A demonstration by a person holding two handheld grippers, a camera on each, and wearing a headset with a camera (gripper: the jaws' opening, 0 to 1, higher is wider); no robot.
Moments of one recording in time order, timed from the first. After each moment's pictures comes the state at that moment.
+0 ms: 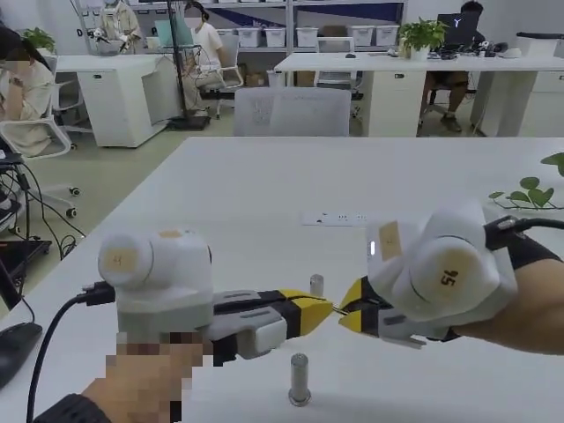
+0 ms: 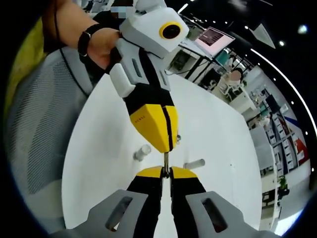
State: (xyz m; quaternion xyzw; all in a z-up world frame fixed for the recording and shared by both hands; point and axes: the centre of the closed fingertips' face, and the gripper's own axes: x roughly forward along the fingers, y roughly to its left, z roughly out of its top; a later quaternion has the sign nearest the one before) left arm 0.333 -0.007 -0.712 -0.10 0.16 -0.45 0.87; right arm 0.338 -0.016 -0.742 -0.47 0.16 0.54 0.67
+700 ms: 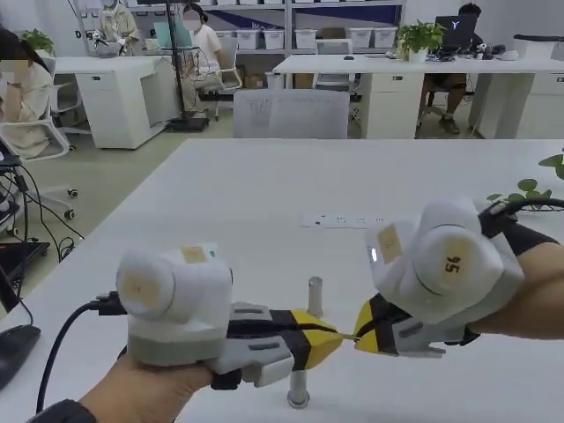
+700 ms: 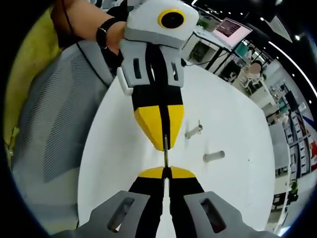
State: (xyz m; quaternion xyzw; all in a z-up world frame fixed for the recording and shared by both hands) left arm 0.308 -0.023 -0.736 0.09 0.14 -0.51 0.84; right arm 0.310 -0.035 -0.760 -0.48 0.24 0.60 0.59
